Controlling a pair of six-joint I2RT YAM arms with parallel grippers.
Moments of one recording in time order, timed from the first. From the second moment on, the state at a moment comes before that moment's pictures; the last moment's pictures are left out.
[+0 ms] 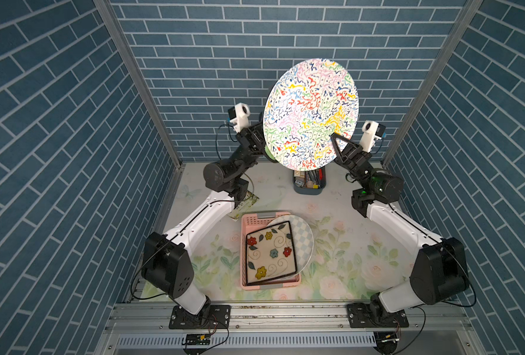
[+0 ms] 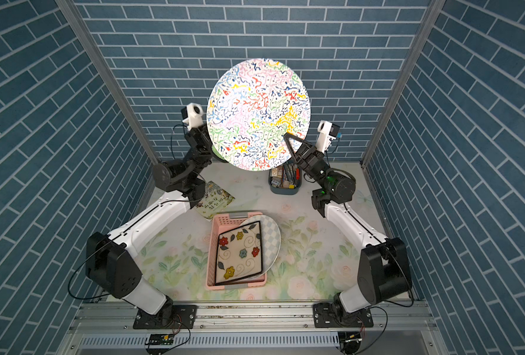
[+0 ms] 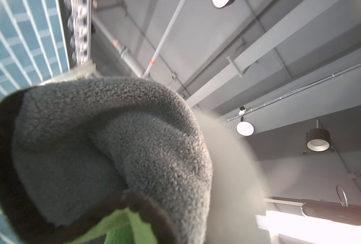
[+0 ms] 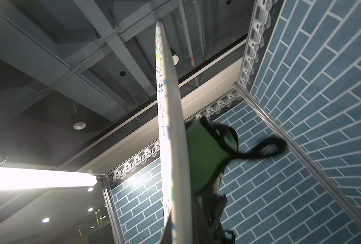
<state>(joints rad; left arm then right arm) -0.47 1.60 1.49 1.23 0.51 -1.75 0.42 1.49 1.11 1.40 -0.64 1.50</state>
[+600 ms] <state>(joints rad) -0.58 1.34 1.14 0.87 0.49 -1.36 0.27 1.49 1.13 1.35 -0.64 1.50</state>
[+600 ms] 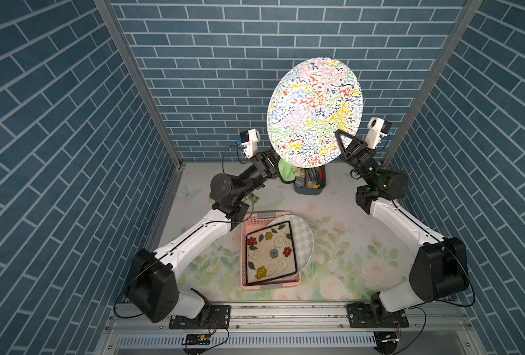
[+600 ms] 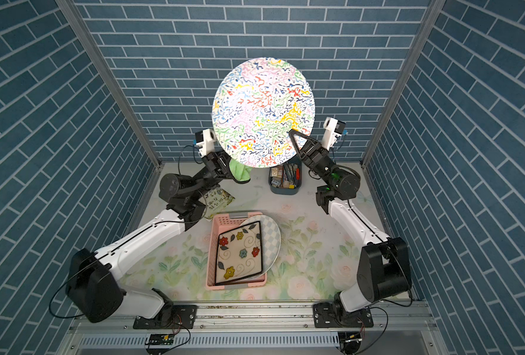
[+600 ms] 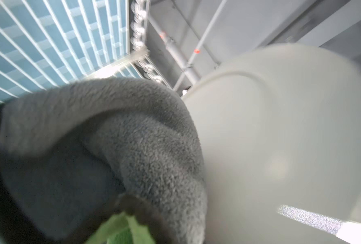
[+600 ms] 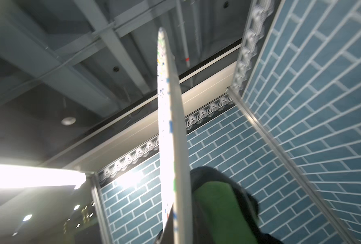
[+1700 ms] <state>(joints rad) -0.57 1.10 1.21 -0.17 -0.13 -0.45 0.04 0.99 0.14 0.36 -0.43 1.00</state>
